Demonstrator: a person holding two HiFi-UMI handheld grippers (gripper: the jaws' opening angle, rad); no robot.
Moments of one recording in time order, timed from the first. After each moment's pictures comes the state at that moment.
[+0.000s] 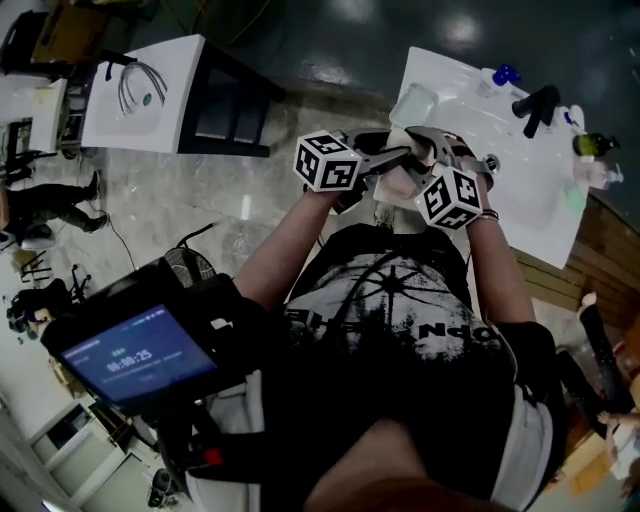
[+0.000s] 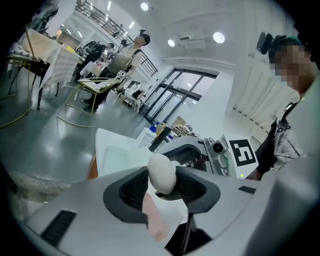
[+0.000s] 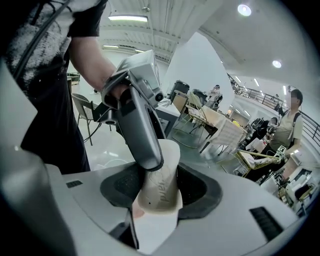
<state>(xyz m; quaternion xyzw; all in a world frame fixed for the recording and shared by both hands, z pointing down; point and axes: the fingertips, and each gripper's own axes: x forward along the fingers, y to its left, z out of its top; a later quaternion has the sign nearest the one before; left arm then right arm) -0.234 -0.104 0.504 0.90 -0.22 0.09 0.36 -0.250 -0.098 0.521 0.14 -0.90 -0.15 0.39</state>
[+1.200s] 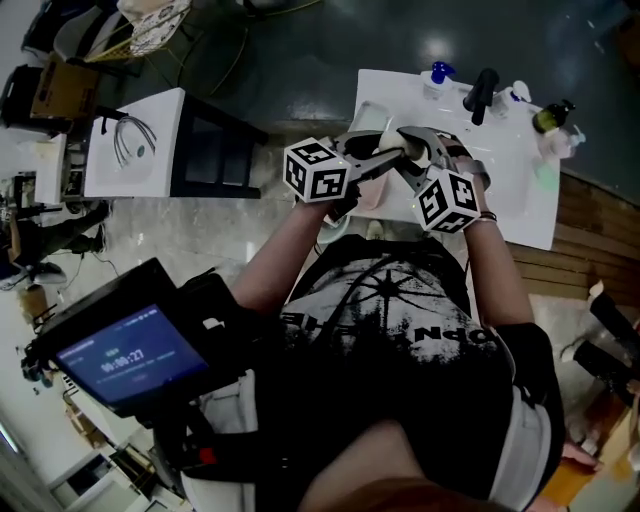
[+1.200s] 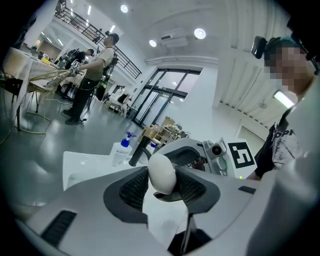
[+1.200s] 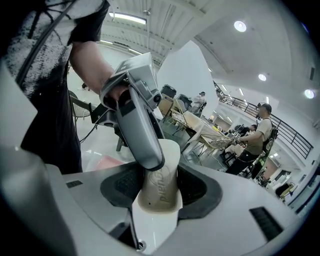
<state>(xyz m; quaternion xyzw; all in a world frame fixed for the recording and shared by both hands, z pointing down) -0.153 -0.109 0.432 0.94 -0.18 0.08 0.29 -0.171 -0.108 0.450 0.22 -0.88 -0.19 0.37</state>
